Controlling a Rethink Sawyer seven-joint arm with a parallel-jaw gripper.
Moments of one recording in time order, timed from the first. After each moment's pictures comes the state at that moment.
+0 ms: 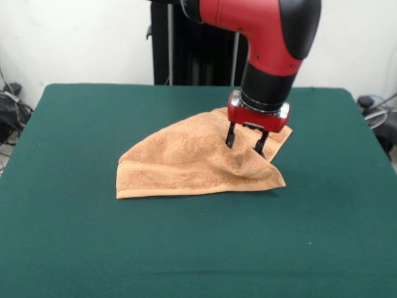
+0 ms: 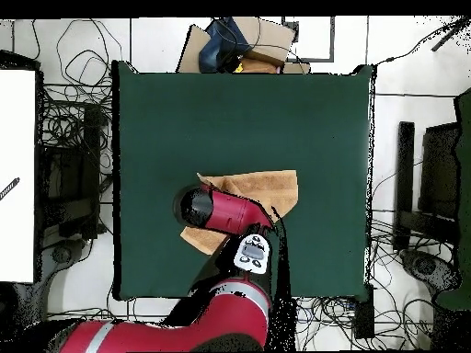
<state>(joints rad) 0.04 -0.43 -0.20 1.72 0.21 0.32 1.67</state>
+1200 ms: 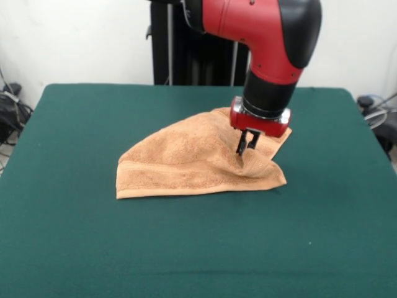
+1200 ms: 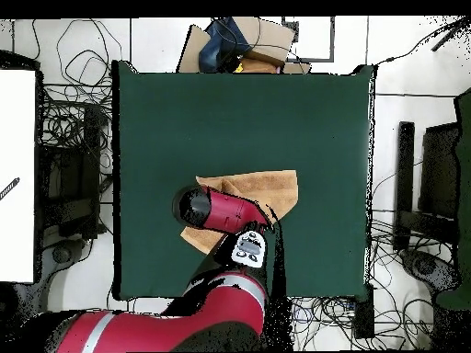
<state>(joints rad) 0.04 -0.40 -0.20 1.71 0.22 0.31 1.67</state>
